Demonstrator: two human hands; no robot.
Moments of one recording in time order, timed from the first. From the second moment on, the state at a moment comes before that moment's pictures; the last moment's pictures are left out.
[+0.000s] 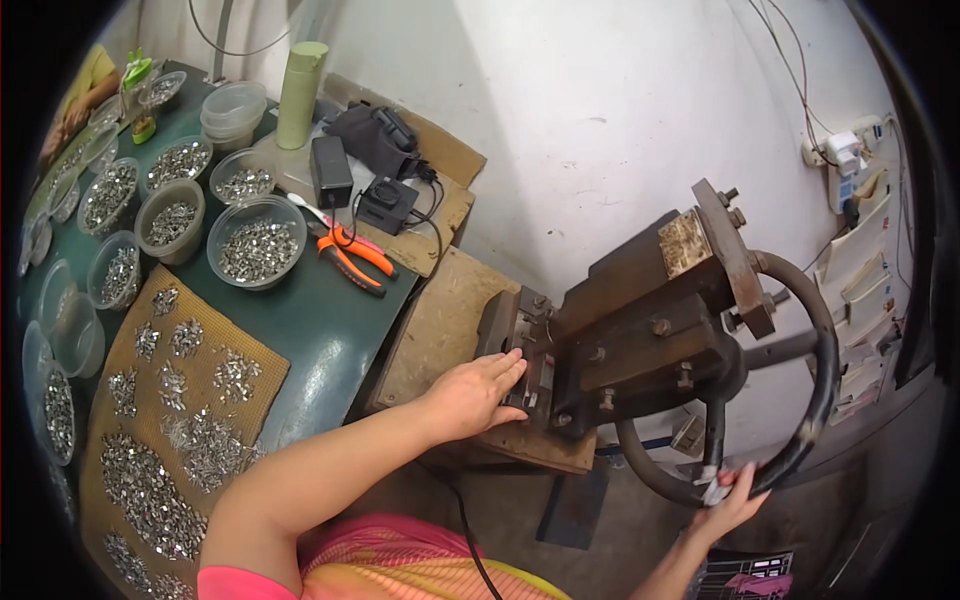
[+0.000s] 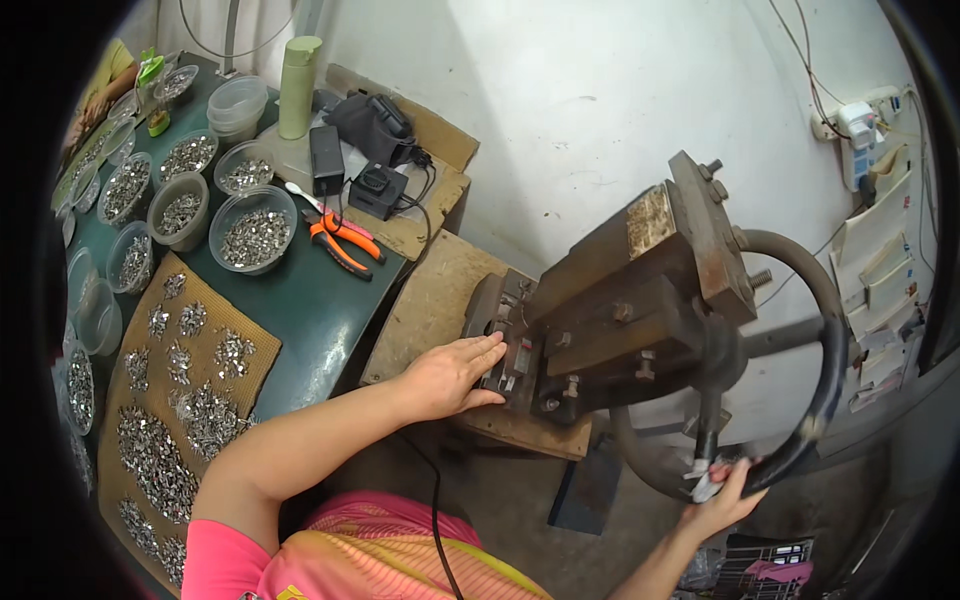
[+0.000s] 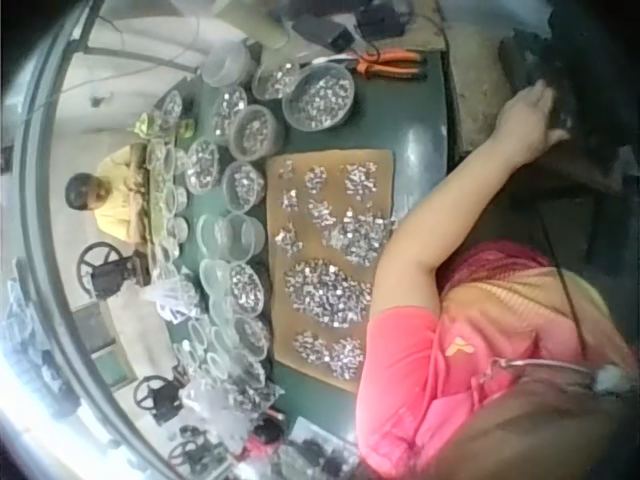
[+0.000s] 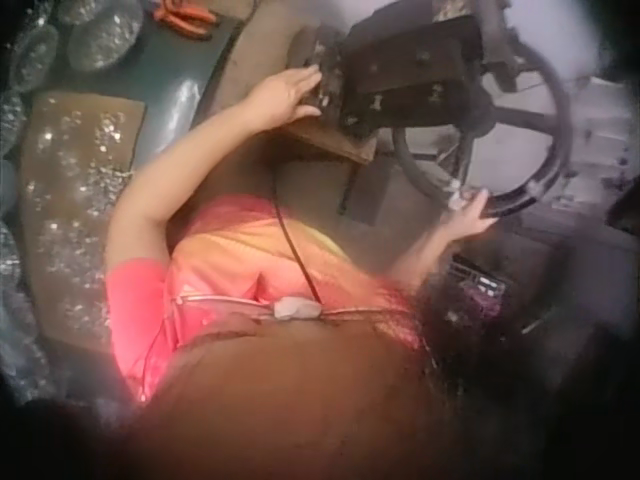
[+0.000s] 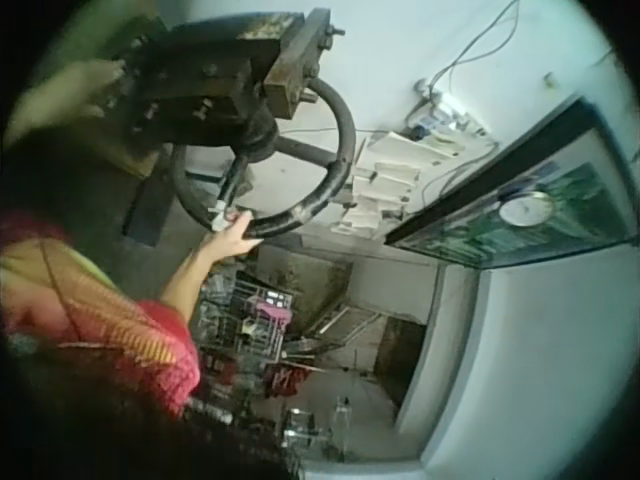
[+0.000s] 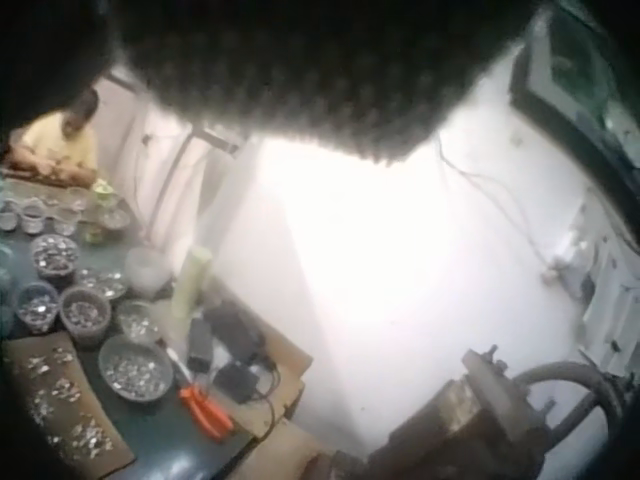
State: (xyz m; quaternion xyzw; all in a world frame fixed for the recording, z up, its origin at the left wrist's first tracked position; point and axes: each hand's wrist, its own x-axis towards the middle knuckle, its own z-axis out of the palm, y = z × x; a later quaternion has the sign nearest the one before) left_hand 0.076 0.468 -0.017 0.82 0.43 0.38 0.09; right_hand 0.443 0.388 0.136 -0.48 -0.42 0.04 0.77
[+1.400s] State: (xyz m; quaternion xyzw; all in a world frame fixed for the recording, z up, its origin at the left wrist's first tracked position) left_hand -0.064 0.109 0.117 0.35 0.74 0.40 0.42; right_hand 0.162 0.343 0.113 -0.01 -0.89 0.28 0.35
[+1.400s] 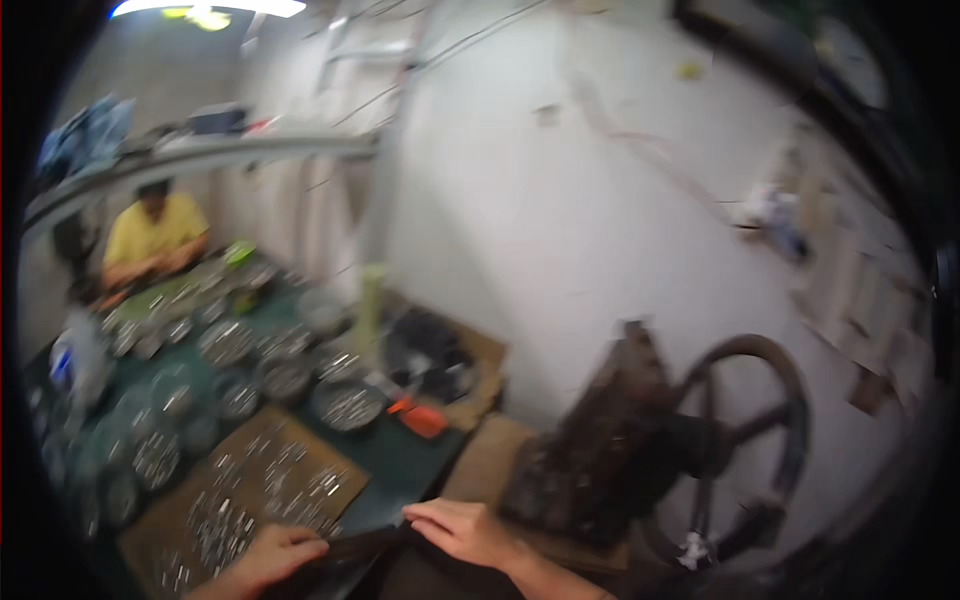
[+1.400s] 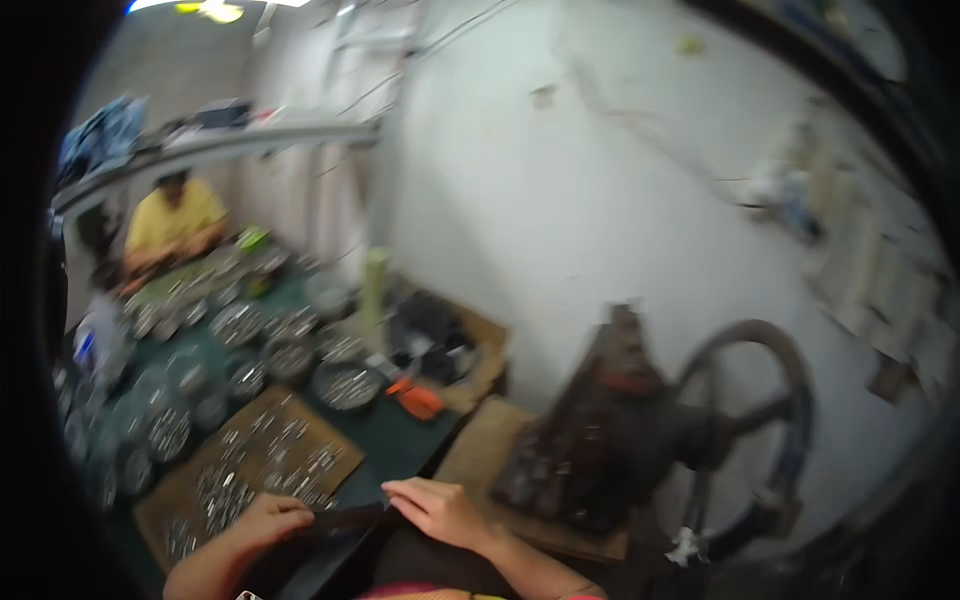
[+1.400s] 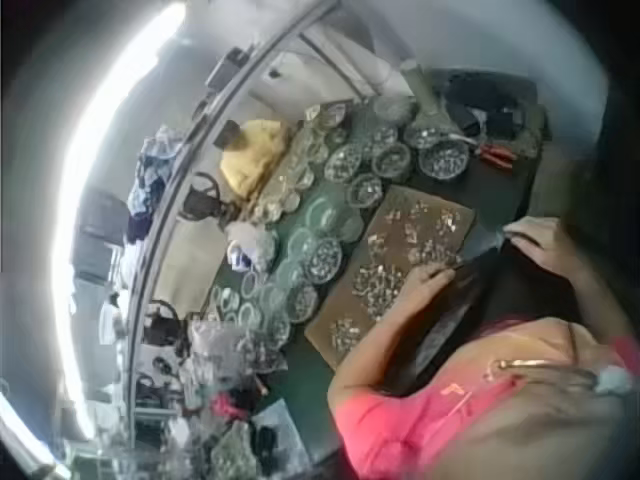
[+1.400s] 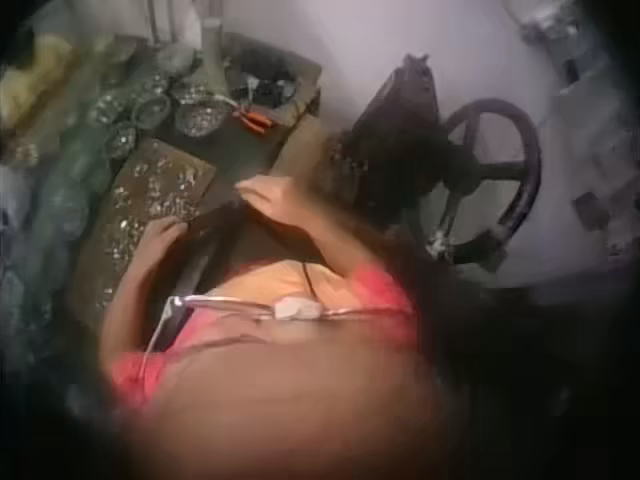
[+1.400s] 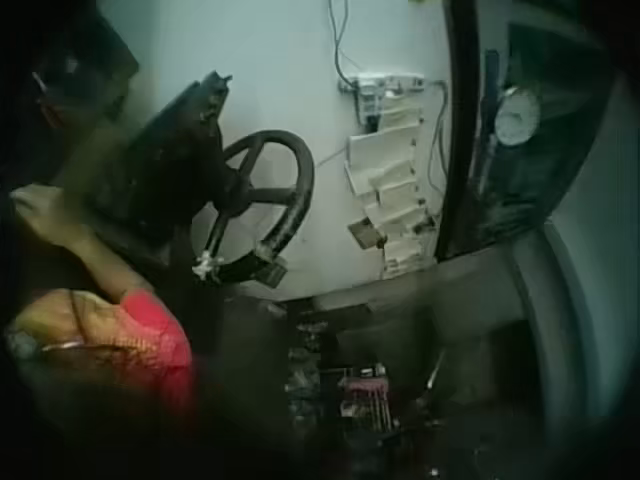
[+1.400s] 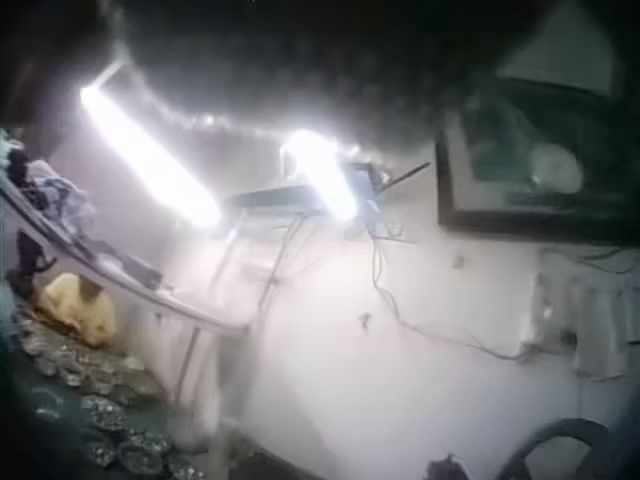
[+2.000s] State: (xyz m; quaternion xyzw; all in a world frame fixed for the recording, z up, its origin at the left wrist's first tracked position) left_hand 0.032 -0.055 0.149 0.01 0.84 0.51 0.19; right_hand 0.035 0.293 0.039 0.18 -0.84 0.51 0.03
